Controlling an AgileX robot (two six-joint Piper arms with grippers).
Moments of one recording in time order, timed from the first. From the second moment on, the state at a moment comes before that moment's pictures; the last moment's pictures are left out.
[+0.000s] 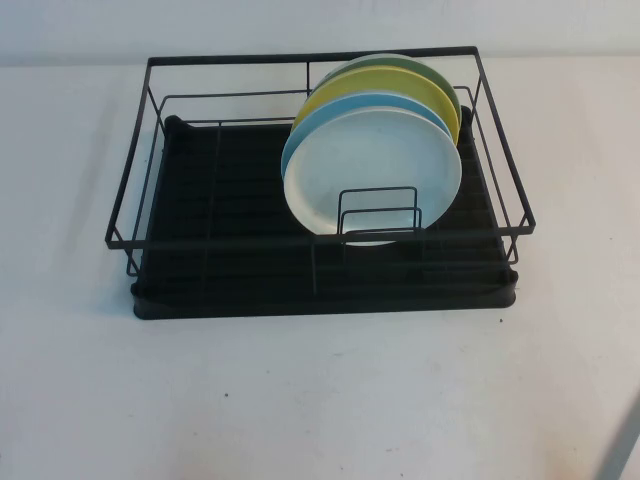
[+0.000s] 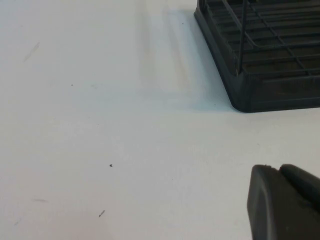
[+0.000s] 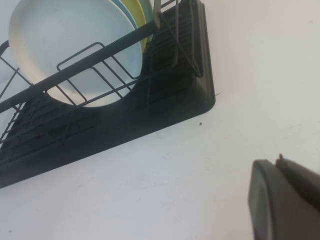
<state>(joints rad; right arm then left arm) 0.08 -0.01 0.03 0.62 0.39 -0.07 -0.07 -0.01 0.02 -0.02 0.35 0.17</state>
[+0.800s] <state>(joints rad) 0.08 -0.01 0.03 0.62 0.39 -0.07 -0.07 -0.01 0.02 0.05 0.29 0.14</state>
